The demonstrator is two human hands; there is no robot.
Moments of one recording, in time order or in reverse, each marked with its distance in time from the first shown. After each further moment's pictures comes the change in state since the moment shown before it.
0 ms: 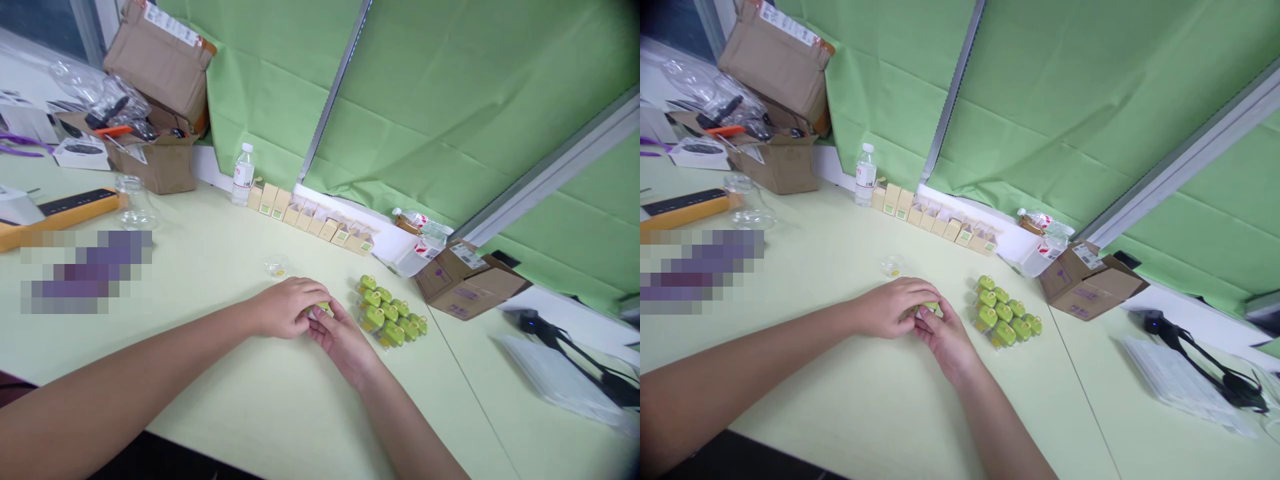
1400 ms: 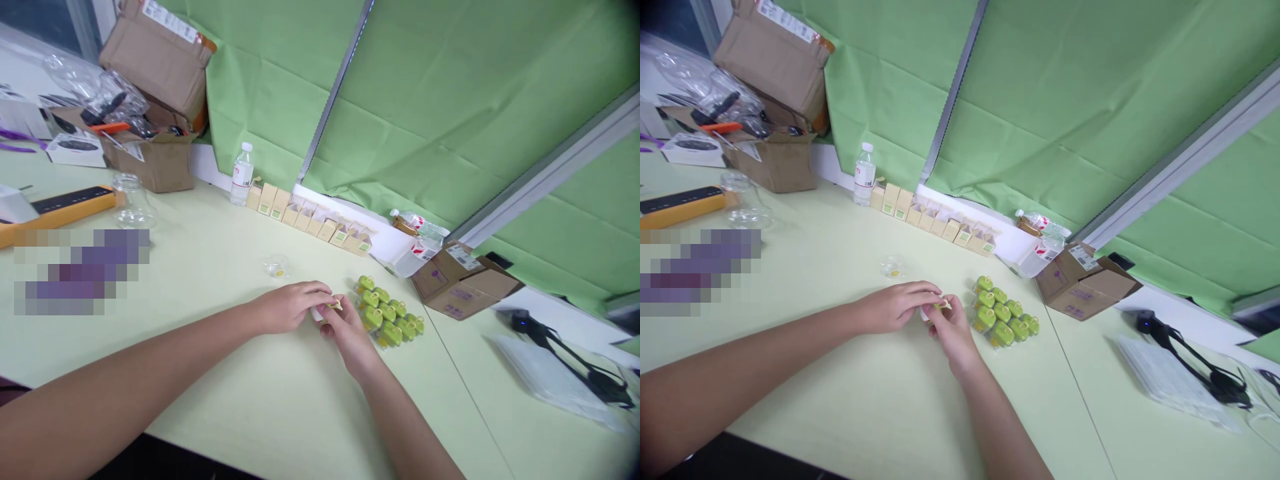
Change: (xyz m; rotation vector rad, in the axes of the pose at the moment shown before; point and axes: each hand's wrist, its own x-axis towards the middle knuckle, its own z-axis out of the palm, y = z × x) left_hand -0.003 -0.010 0.012 -0.100 0.036 0.004; right_hand 0.008 -0.002 -0.006 -0.313 0.202 -0.153
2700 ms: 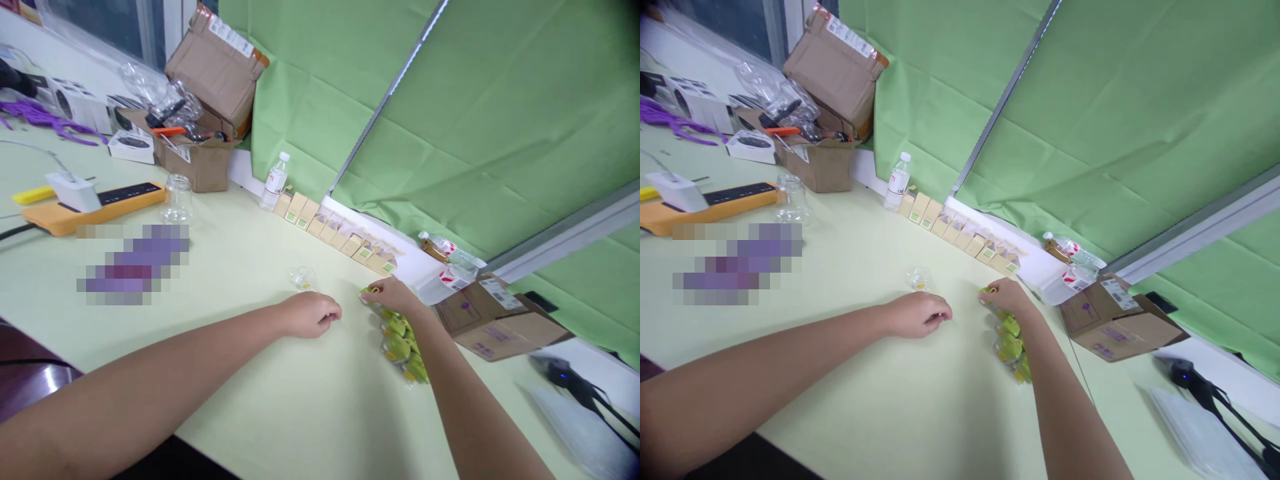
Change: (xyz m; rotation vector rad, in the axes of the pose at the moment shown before) left_hand -0.004 -0.032 -0.001 0.054 -0.040 -0.228; right_hand 0.150 -0.067 -0.082 -1.486 -0.104 -0.122
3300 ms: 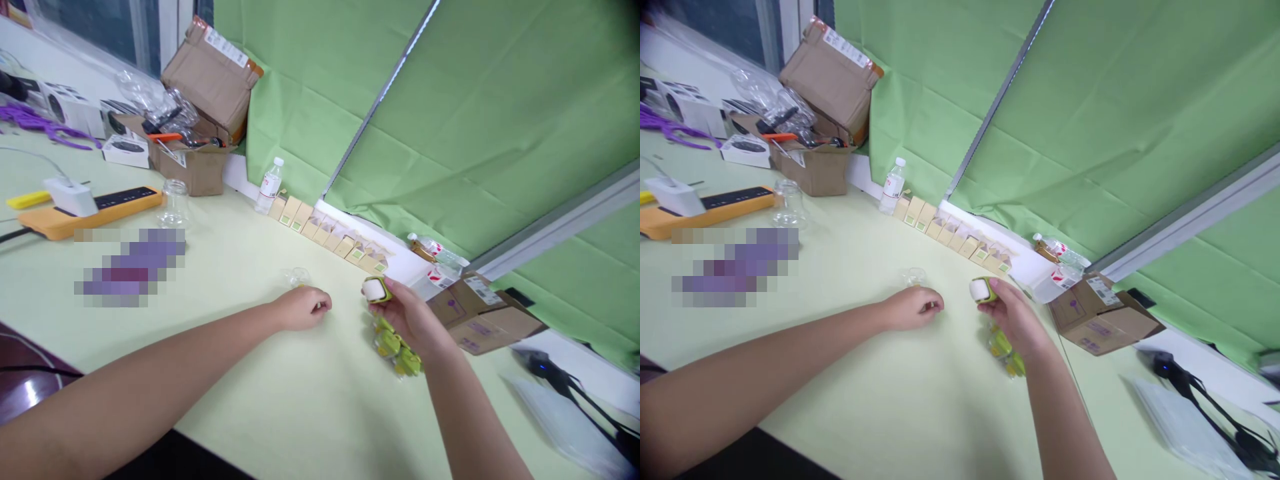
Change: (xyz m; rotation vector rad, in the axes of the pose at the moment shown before) left_hand 0.000 0.000 -0.003 -0.133 0.137 -0.101; right_hand -0.100 -0.065 -0.023 1.211 0.131 -0.026
